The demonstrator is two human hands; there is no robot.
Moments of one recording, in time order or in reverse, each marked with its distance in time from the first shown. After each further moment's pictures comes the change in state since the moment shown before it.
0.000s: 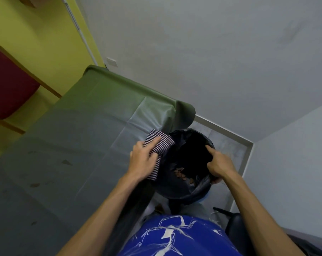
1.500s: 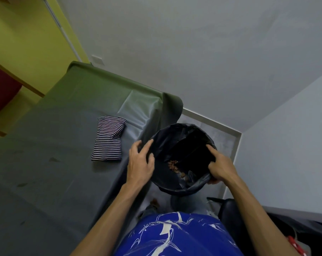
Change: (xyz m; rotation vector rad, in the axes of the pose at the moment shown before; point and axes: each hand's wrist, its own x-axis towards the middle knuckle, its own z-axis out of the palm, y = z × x) left_hand -0.042 0.001 0.047 -0.047 0.124 0.065; right_hand -0.039 0.056 0.013 0.300 0.056 0.069
